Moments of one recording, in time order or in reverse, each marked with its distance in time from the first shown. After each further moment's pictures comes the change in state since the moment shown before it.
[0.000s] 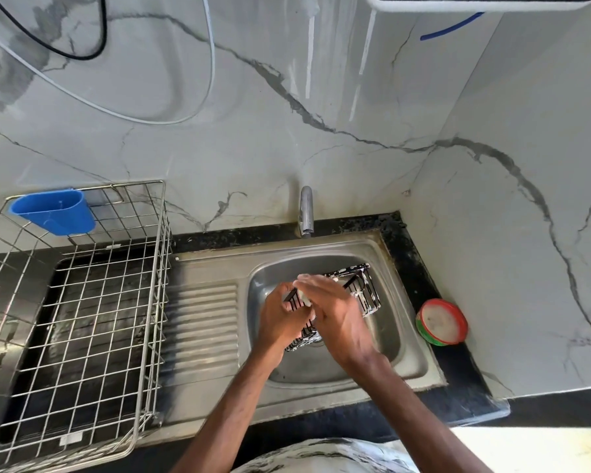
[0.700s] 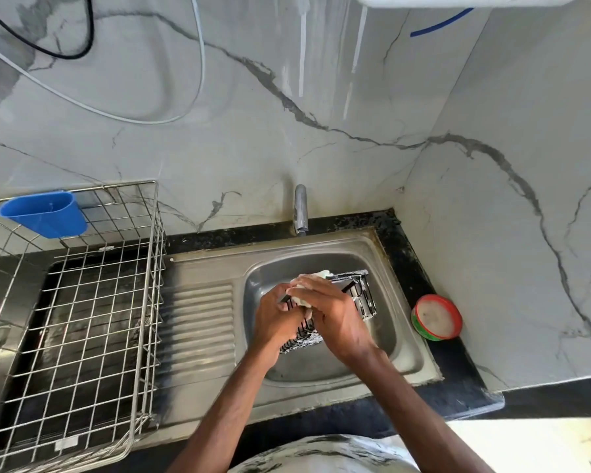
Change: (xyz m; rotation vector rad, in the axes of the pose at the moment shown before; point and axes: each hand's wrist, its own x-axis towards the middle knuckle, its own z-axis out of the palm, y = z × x) left_hand -0.001 -0.004 0.000 -0.056 -0.036 -0.052; right_hand -0.005 0.015 0.003 0.092 -0.025 -0.042
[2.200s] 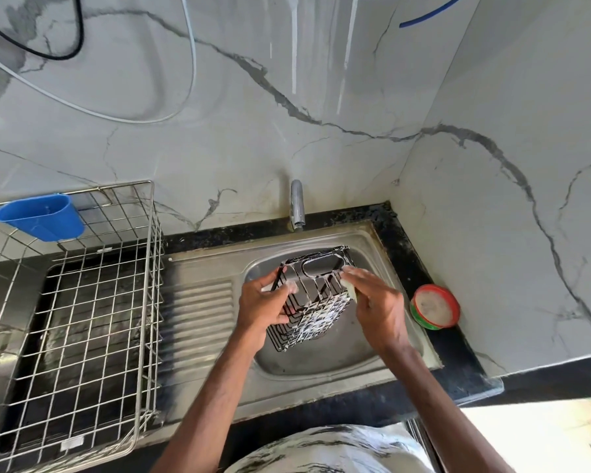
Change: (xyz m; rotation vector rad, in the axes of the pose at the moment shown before) left_hand 0.023 -0.004 -0.027 -0.169 -0.007 0.002; right_hand -0.036 0.046 -0.031 -0.151 0.271 0.228
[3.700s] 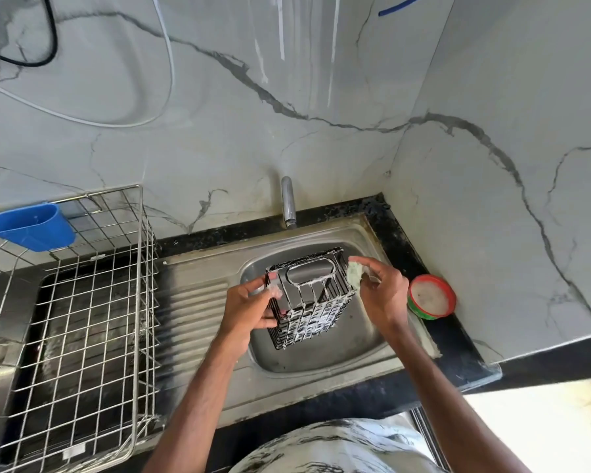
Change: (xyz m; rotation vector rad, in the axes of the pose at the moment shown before) left_hand -0.013 0.011 -0.014 0.091 -0.032 -0.072; right_hand 0.012 0.009 -0.010 0.107 -0.012 0.428
